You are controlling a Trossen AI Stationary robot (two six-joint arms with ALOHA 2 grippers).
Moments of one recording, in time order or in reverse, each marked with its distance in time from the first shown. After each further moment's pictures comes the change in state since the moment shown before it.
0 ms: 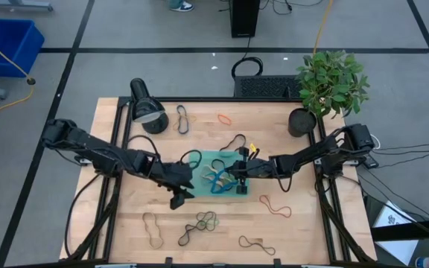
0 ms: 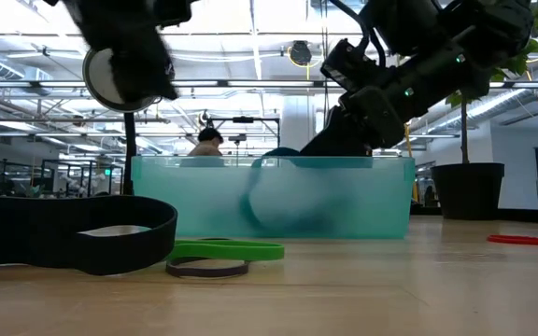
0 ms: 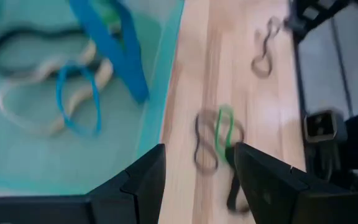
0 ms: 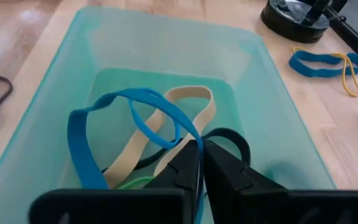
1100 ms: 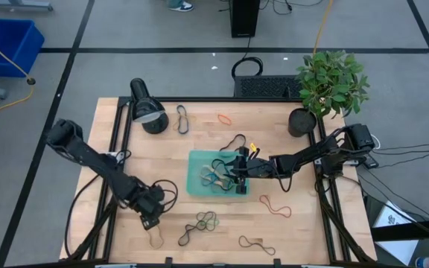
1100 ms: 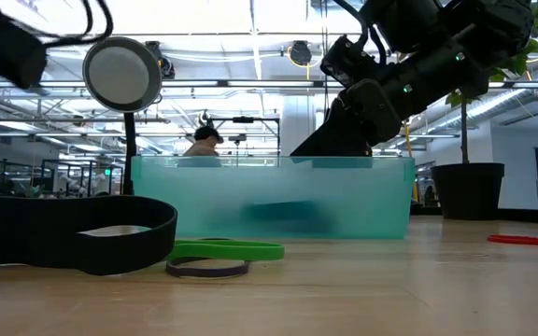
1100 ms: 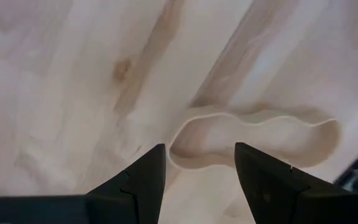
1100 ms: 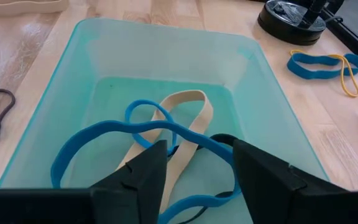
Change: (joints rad) left arm -0.361 0.081 0.000 -0.561 0.121 -0.632; right arm 0.000 -0.001 0.000 0.016 0.002 0.026
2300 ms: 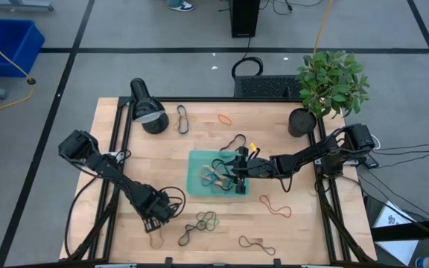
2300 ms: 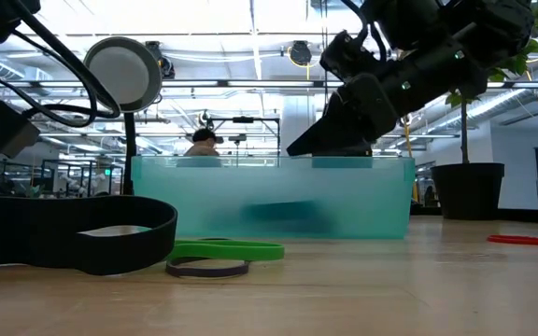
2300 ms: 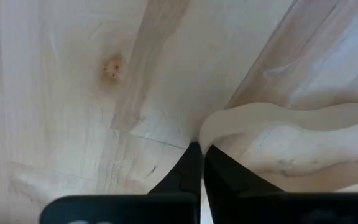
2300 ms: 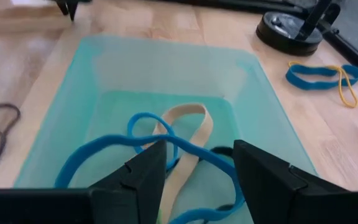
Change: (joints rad) left arm 0.028 0.230 0.001 0.030 0.117 0.166; right arm 0.005 0.000 0.000 0.045 0.000 -0.003
